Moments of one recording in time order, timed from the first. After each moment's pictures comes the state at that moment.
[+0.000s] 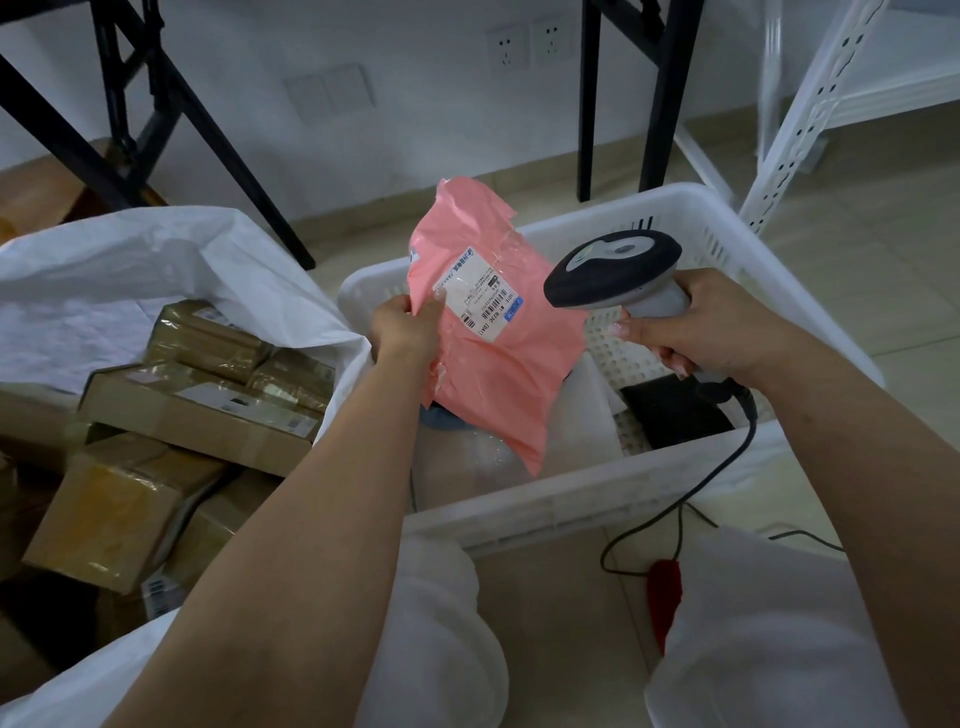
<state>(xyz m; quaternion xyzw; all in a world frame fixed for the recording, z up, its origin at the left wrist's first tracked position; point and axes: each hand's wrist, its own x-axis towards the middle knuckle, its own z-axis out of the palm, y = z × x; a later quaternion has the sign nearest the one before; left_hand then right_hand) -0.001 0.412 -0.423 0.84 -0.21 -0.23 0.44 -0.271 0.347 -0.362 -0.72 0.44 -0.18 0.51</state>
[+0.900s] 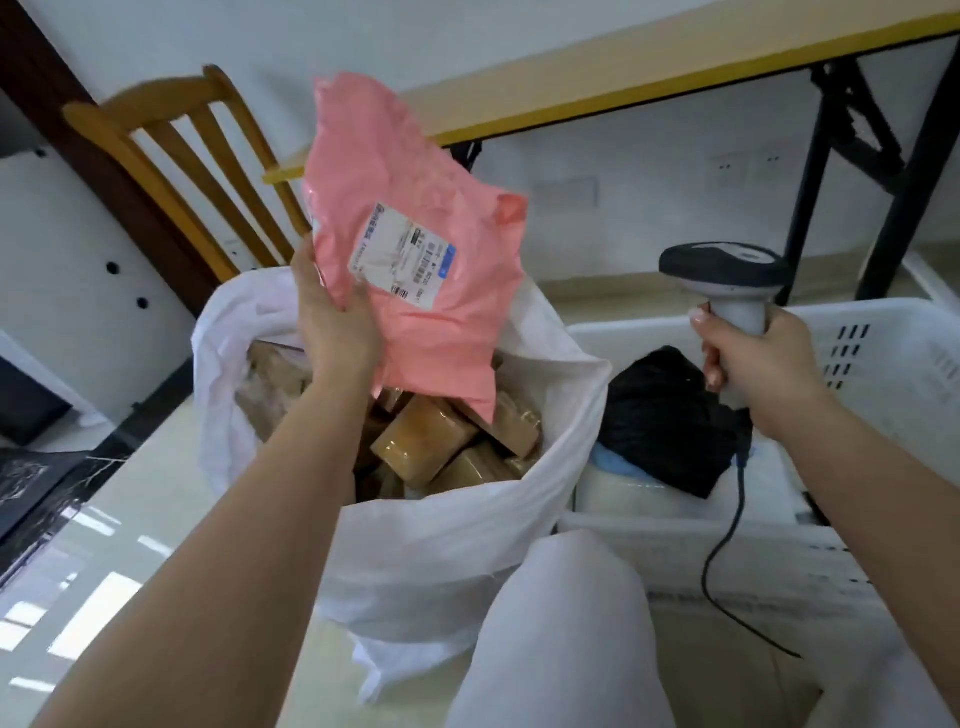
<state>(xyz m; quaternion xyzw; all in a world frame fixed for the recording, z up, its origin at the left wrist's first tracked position) 0.078 0.664 -0.227 0.79 -0.19 0.12 0.58 -0.161 0.450 -0.310 -0.59 0.36 -0.41 0.59</state>
